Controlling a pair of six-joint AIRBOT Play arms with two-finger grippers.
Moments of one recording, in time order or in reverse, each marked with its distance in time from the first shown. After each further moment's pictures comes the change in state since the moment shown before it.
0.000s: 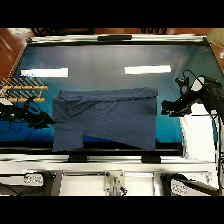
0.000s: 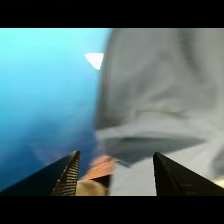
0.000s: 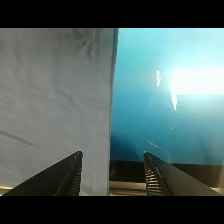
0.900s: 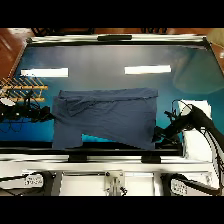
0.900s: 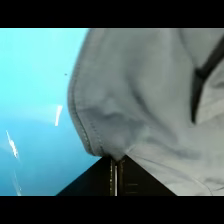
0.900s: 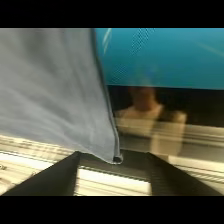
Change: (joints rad) left arm -0.058 0.086 -0.052 -0.092 0.211 -0.036; right arm -0.049 0.000 -0.452 0.184 -0.005 -0.039
